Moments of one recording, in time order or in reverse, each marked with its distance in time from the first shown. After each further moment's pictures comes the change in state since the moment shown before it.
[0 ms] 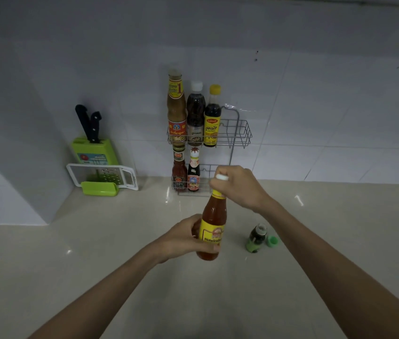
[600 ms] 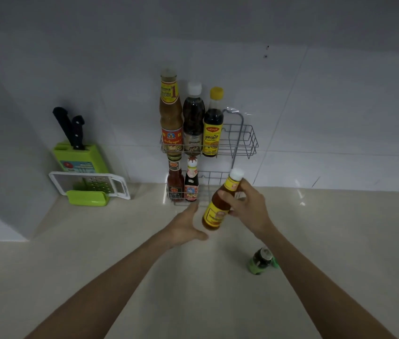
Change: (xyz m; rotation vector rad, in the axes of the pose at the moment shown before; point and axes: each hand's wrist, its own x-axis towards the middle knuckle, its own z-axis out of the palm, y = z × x) left_hand 0.100 -0.002 -0.038 0.126 0.079 -0.121; right_hand 0.047 0.086 0.034 0.467 0.201 0.217
